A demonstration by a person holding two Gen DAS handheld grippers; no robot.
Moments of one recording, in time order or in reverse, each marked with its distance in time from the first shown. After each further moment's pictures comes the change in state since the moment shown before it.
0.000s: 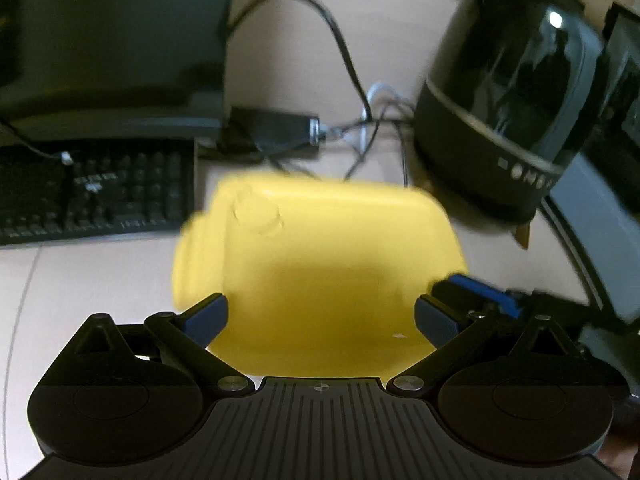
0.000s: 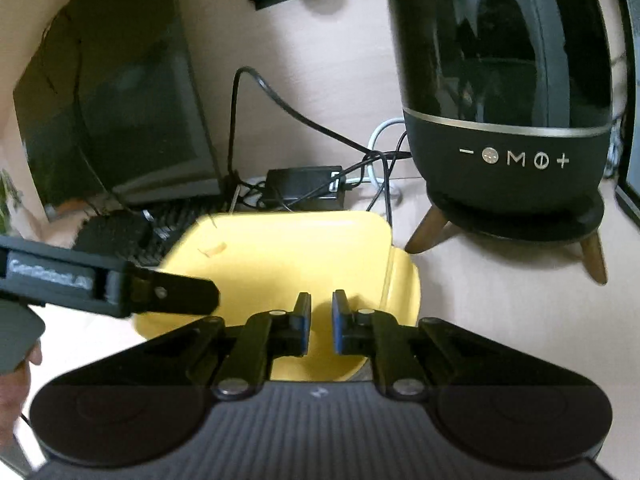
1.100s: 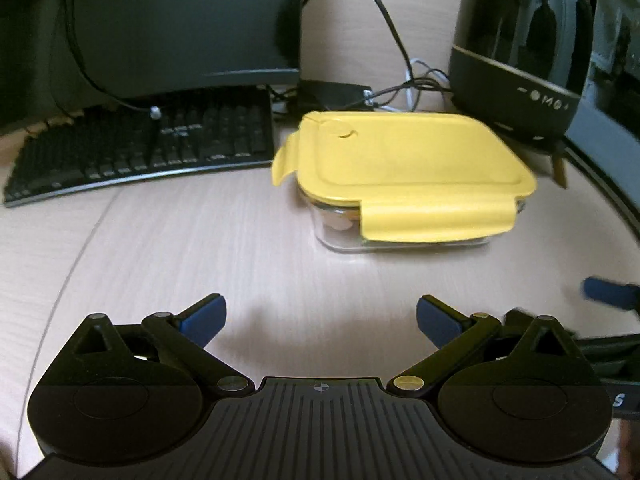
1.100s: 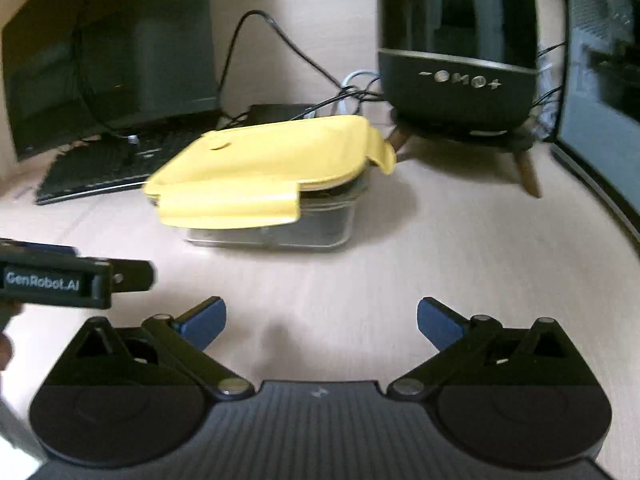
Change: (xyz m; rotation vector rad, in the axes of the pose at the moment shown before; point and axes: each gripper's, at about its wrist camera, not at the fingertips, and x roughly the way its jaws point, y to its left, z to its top) left arm -0.038 0.013 -0.117 0.038 -0.145 0.190; right arm -0.059 0.050 -0.096 -0.027 0.024 -0.217
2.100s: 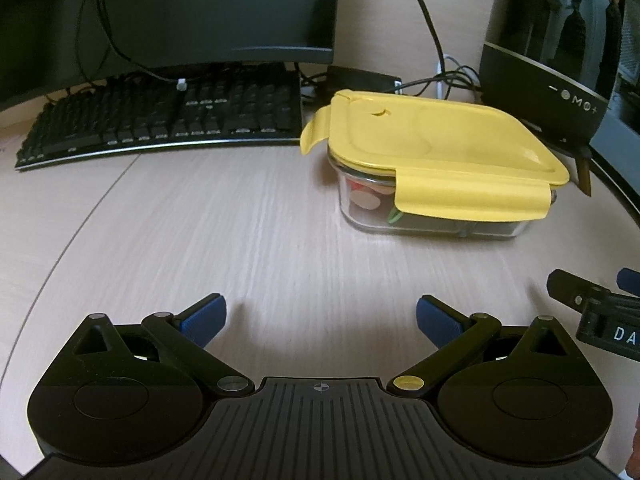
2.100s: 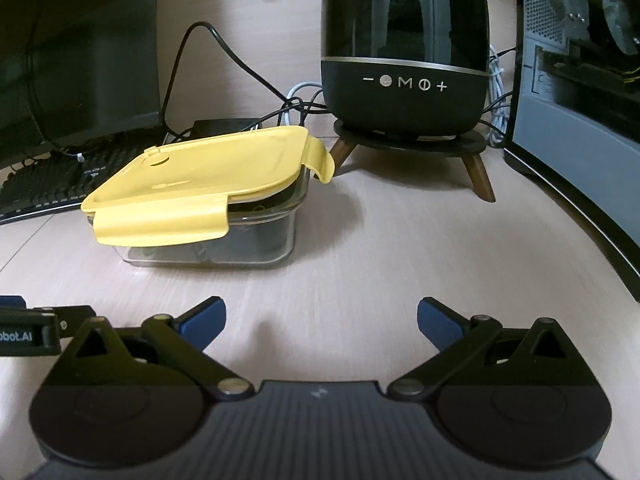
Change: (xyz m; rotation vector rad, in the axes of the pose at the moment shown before) left arm 0.011 0.014 -0.013 -0.080 0.018 0.013; right arm 0.012 -0.015 0.001 0.053 -0.031 -0.107
